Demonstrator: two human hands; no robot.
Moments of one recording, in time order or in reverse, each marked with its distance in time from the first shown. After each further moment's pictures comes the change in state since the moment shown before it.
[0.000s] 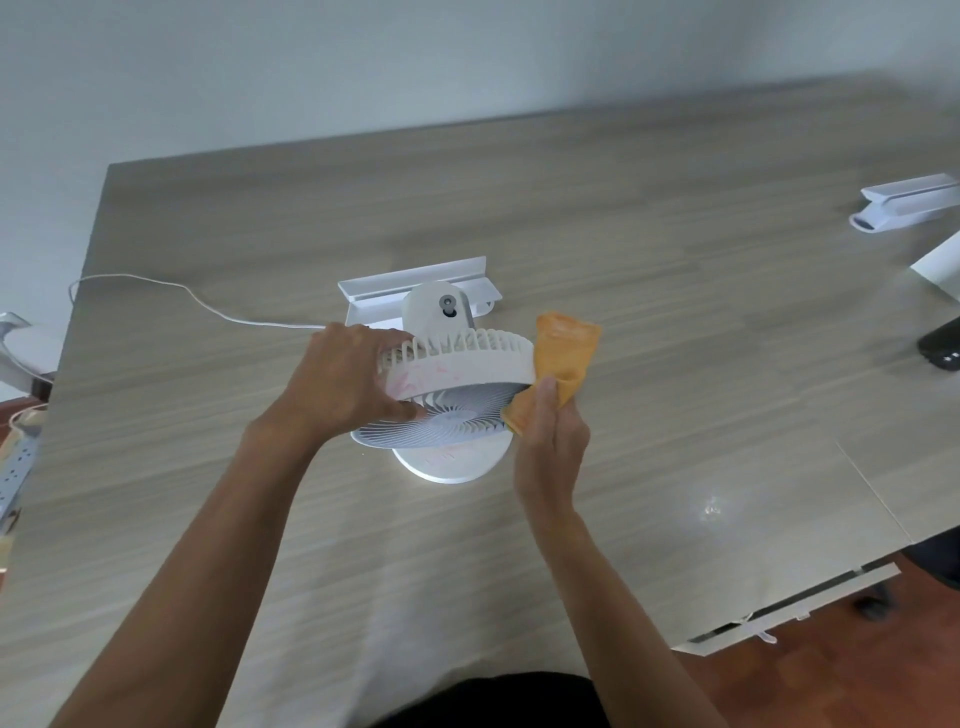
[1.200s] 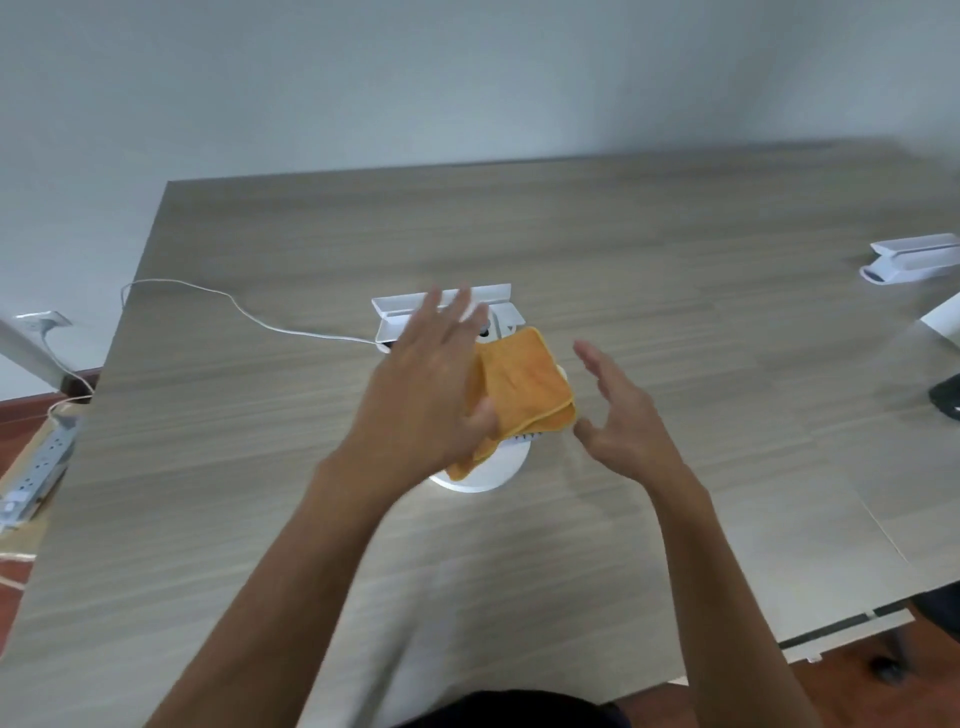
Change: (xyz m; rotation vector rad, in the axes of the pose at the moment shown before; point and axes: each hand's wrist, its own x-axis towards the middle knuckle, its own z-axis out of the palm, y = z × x) left_hand -0.048 0.054 -0.019 -0.073 0.200 0.128; right_hand 0.068 -0.015 -0.061 -0.472 -0.625 -0.272
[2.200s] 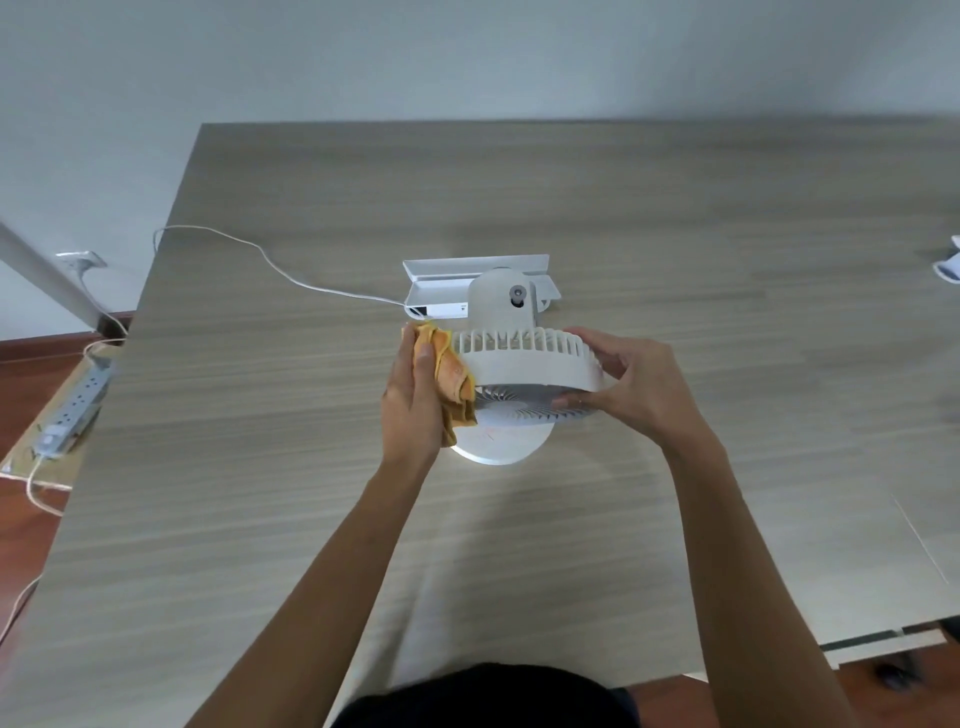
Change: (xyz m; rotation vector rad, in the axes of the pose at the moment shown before) left_hand -0.025 -0.070 0.108 -0.894 0.343 -0.763; right_hand 0.034 -0.017 0.009 0.048 -0.128 -0.124
